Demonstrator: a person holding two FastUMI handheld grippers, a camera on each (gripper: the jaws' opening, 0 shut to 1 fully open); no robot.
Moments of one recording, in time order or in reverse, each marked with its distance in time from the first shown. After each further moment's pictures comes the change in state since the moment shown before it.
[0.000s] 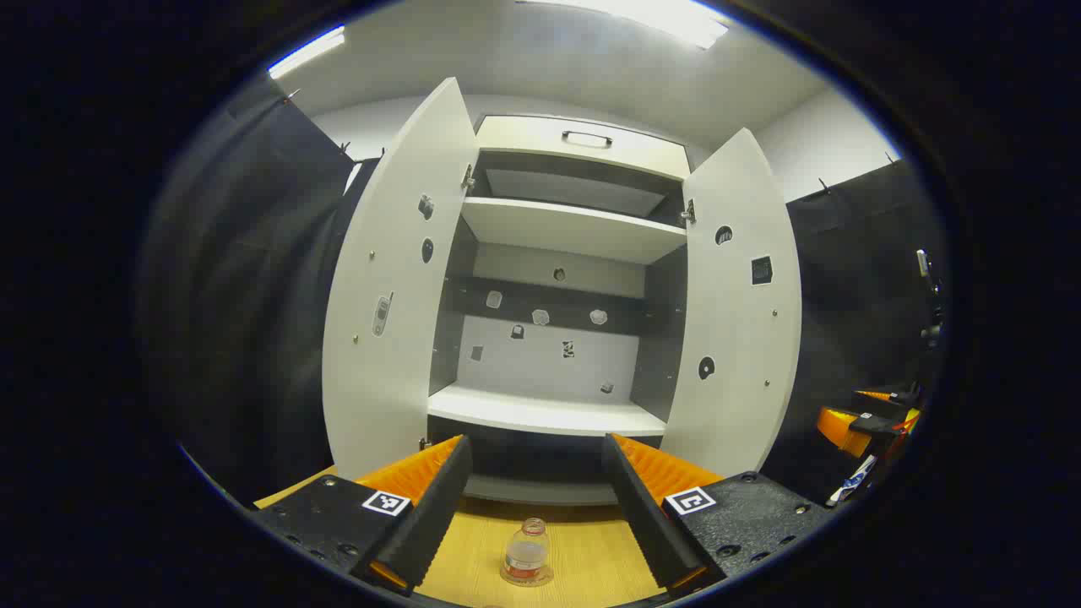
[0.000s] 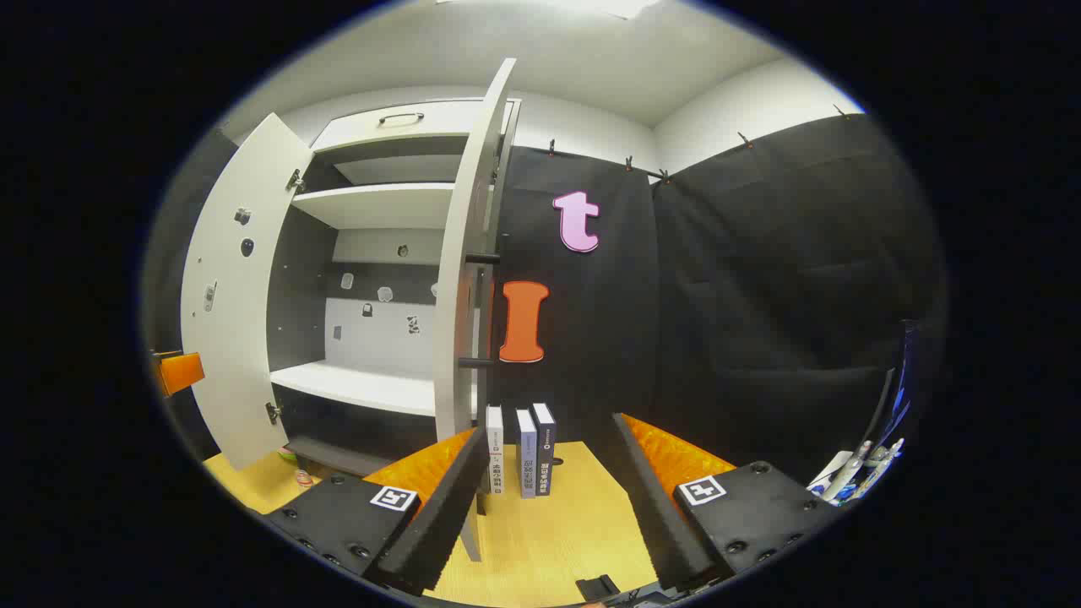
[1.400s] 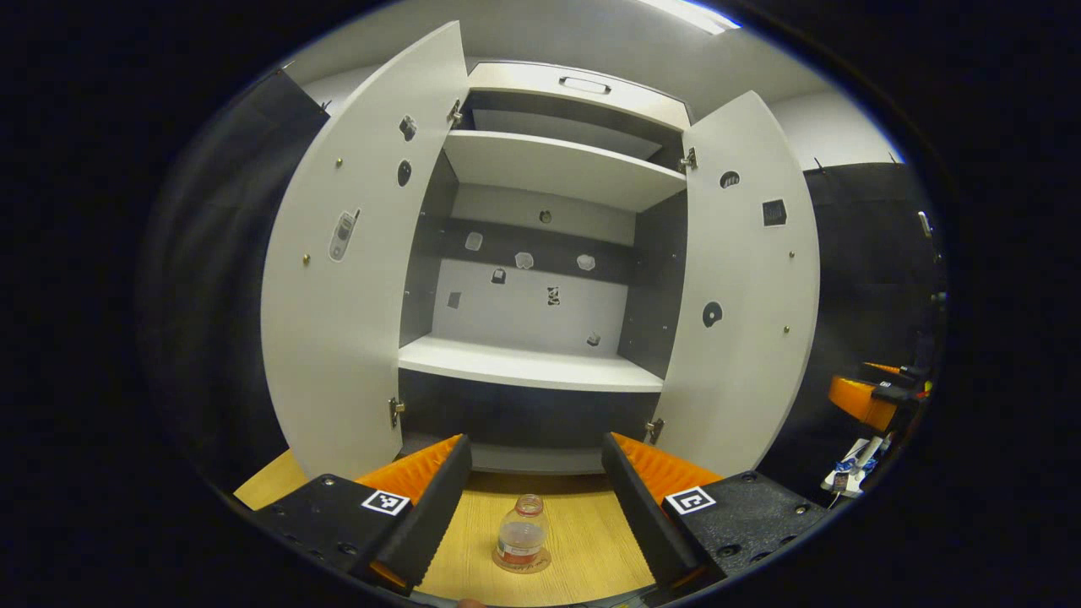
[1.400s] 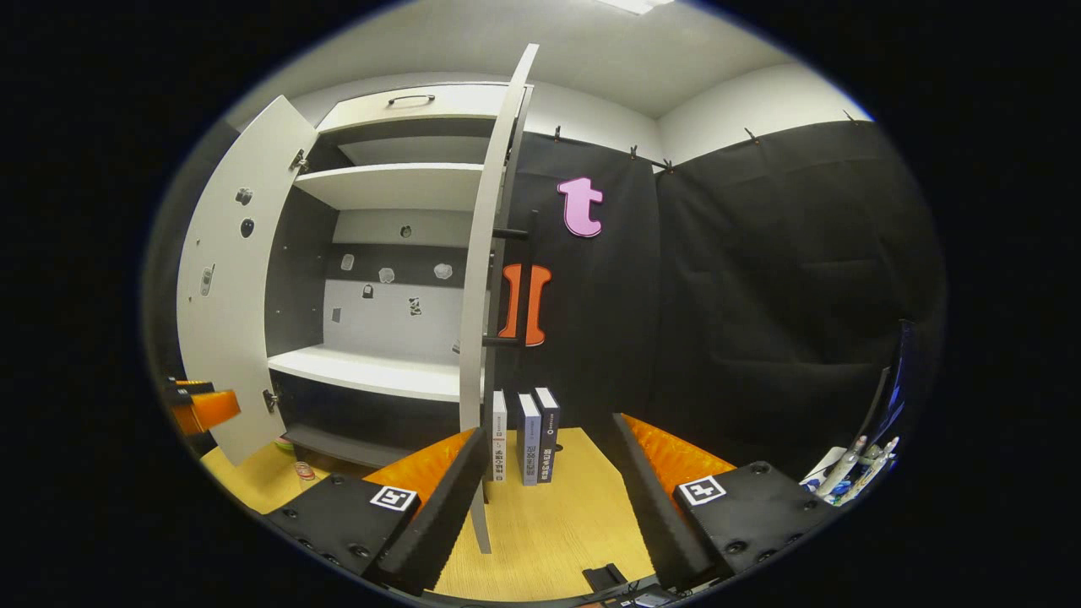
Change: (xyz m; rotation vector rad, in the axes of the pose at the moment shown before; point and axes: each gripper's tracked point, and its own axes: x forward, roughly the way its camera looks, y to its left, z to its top) left arm 0.045 0.002 -0.086 -0.016 0.173 -0.076; right arm 0.000 0.016 -0.019 -0.008 0.067 -0.026
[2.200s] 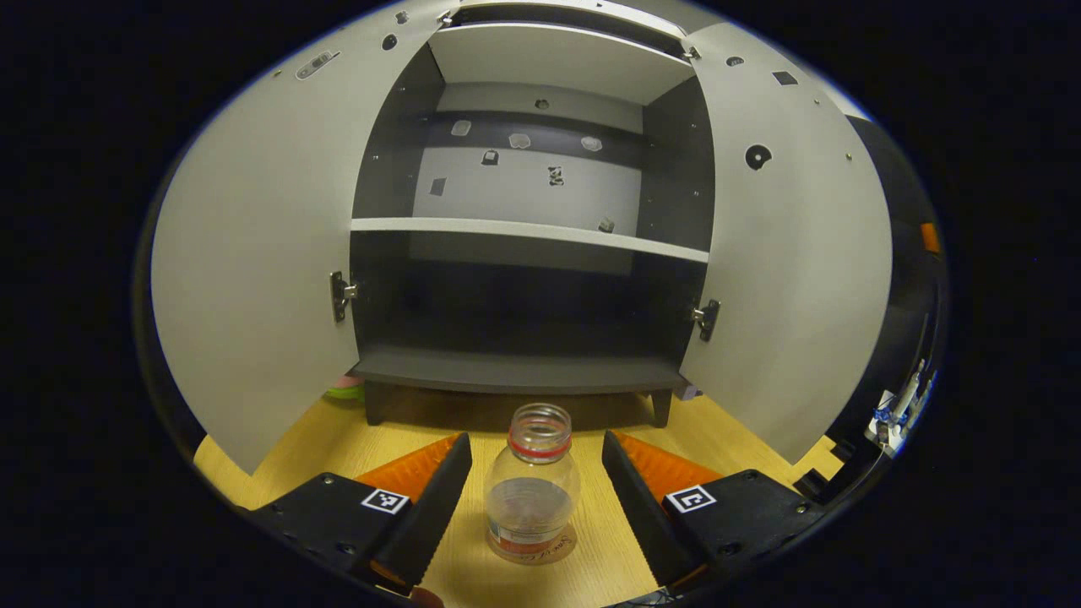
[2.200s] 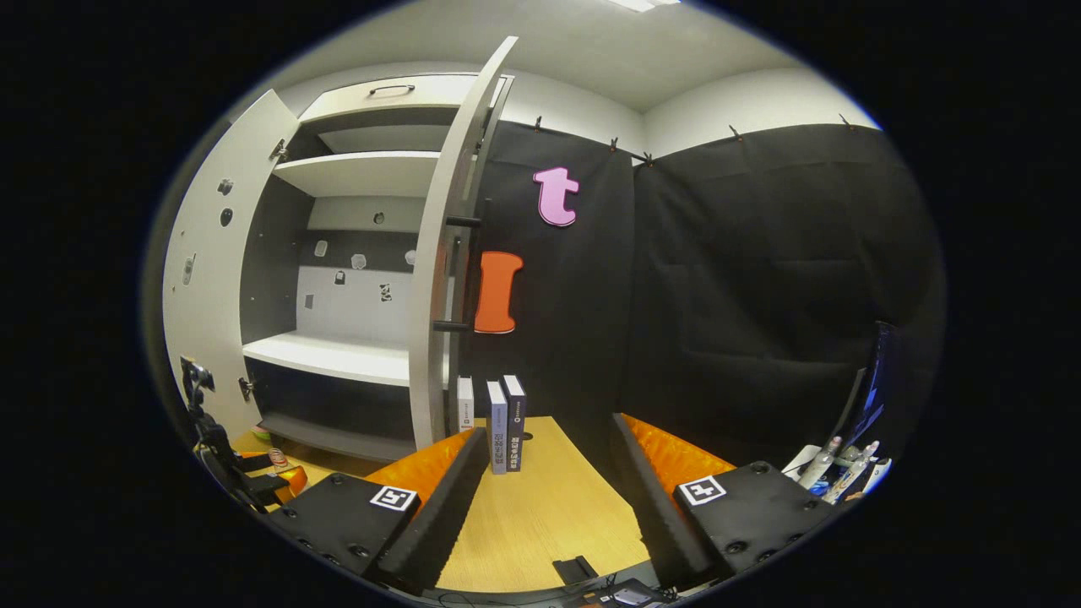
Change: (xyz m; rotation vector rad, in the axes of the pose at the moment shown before) left arm 0.081 0.011 -0.183 0.045 0.219 -0.001; right arm -0.012 -0.039 -0.007 -0.027 0.045 -0.103
